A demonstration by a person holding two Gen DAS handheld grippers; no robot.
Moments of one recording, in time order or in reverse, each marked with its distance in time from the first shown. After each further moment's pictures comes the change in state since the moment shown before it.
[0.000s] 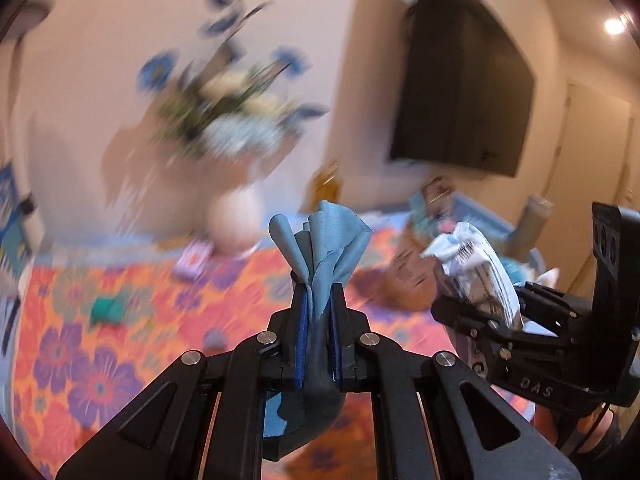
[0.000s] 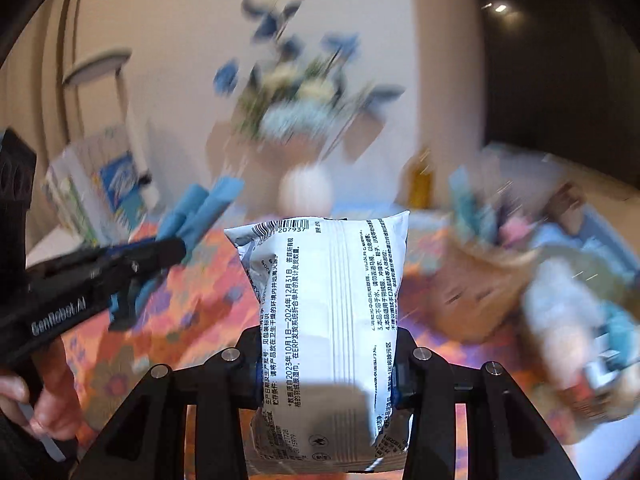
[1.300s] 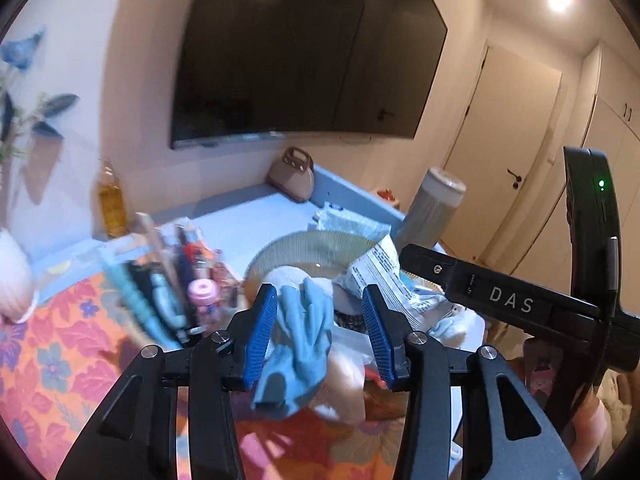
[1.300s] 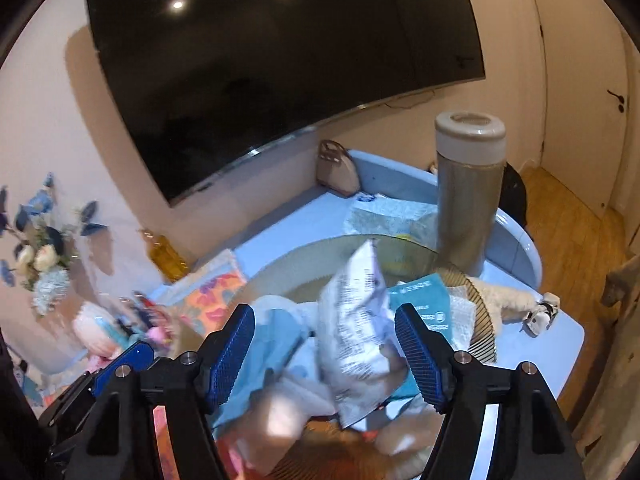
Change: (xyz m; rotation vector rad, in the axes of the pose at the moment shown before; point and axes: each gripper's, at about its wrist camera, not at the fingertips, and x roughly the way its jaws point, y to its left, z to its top) left arm 0.144 -0.179 0.052 0.083 0.151 -0.353; right arm -0.046 -0.253 0.025 0.558 0.044 -0.416
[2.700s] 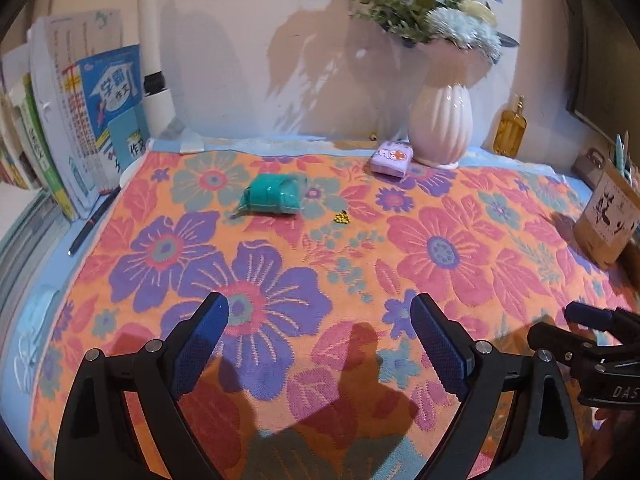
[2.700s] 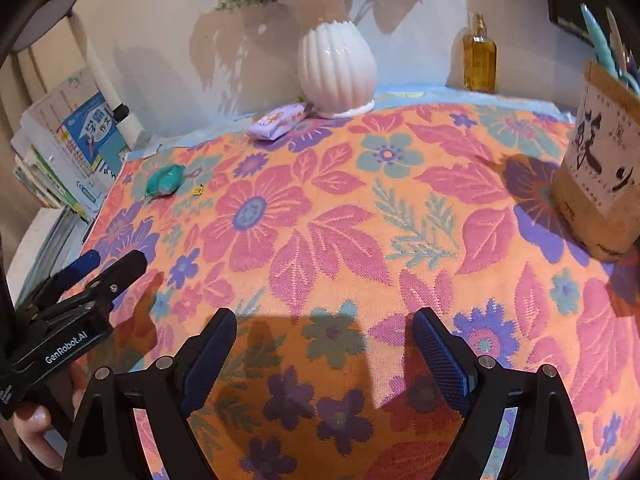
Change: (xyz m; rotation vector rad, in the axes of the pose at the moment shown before) left arm -0.194 0.262 -0.201 -0.351 0.009 0.804; right arm 0.070 0.270 -0.238 -0.510 0.351 0.428
